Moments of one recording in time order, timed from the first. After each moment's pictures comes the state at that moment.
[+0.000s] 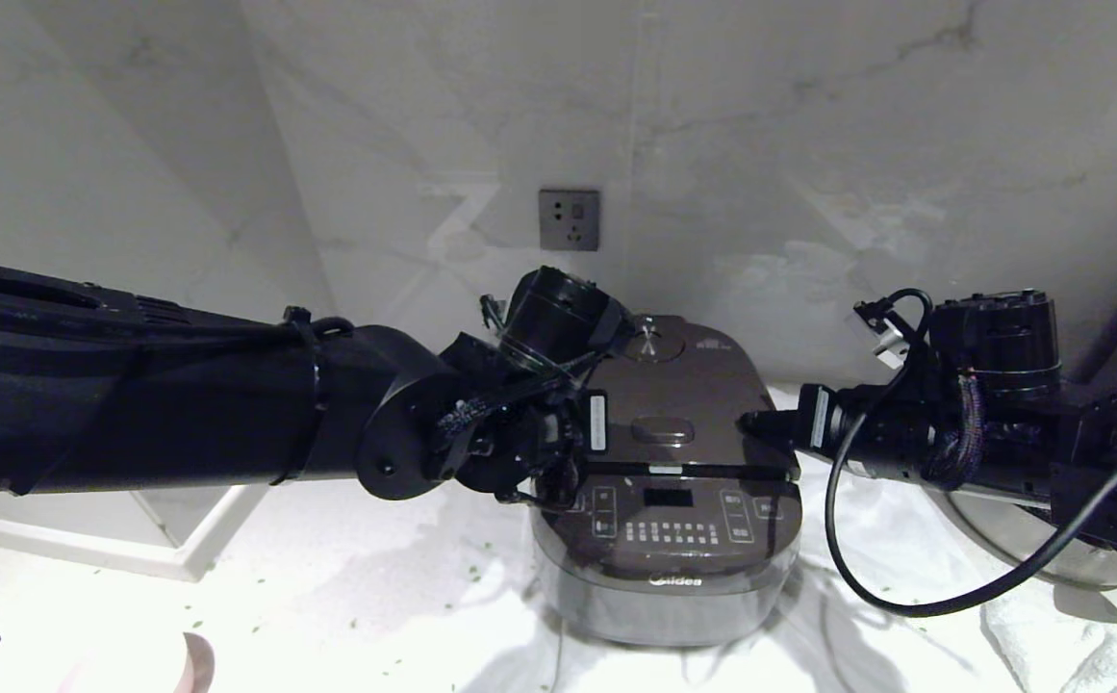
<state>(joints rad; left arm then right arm) -0.83 1.98 -1.43 0.13 0.44 -0.50 0.31 1.69 -0.75 -0.46 0.31 0.51</state>
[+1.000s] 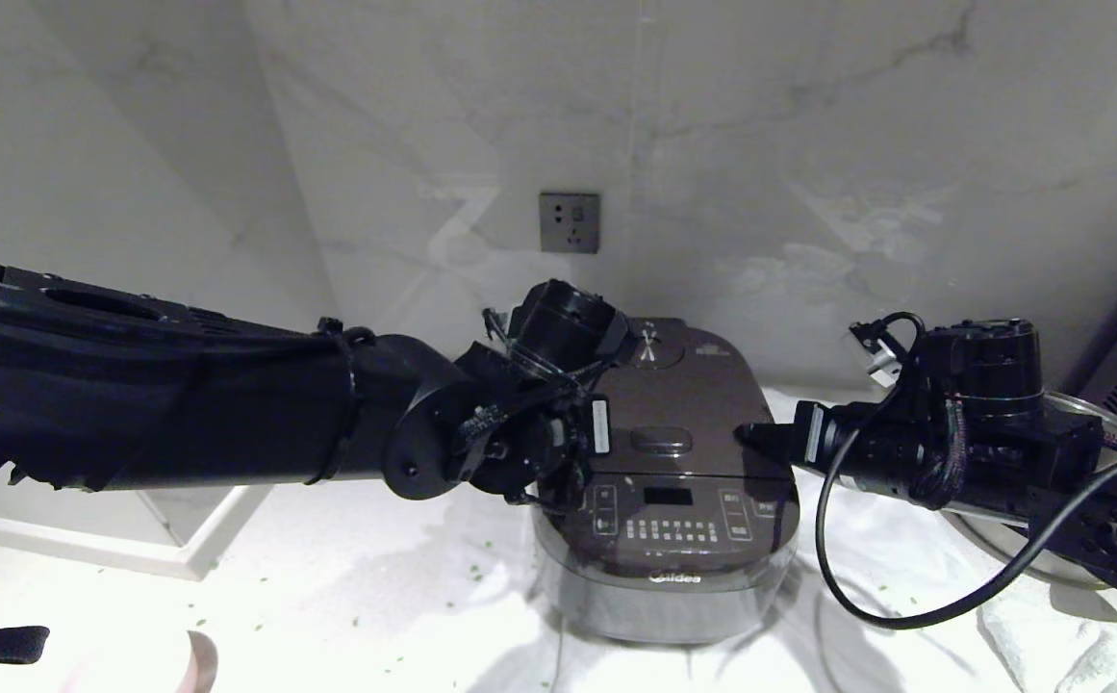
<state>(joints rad) -0.82 2.02 -1.45 0.13 0.42 -0.56 0.29 1.74 -0.68 -0.59 0.34 0.51</state>
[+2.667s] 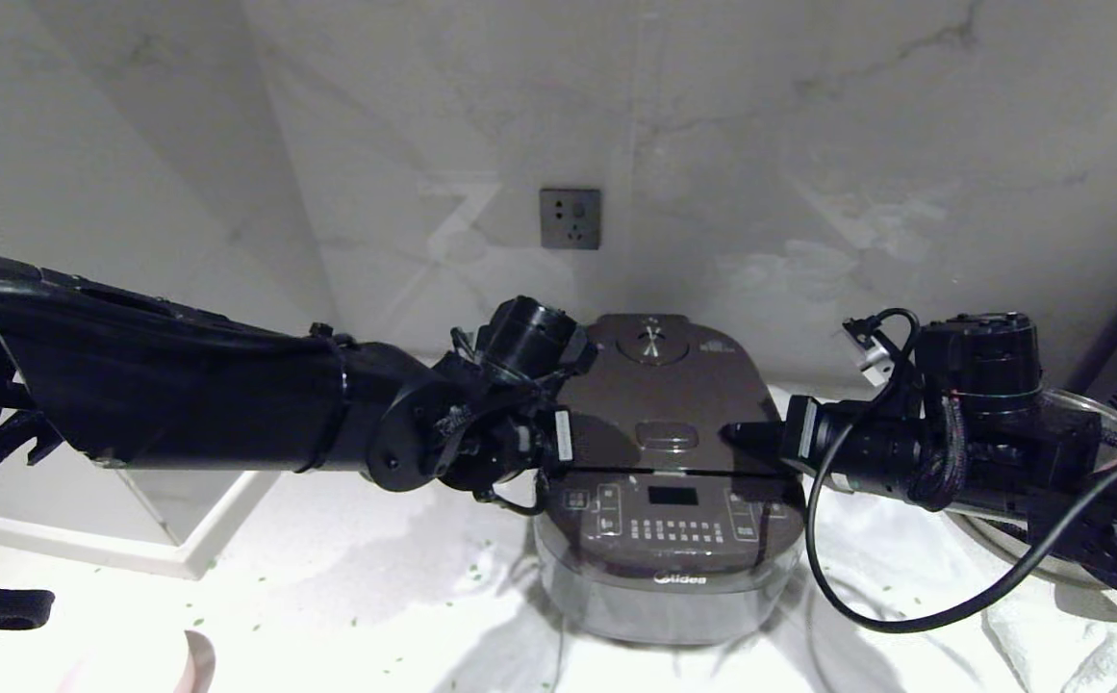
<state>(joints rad) -0.76 2.02 -1.39 0.13 0.40 -0.59 0.32 1.73 -0.70 -0.59 0.37 0.59</state>
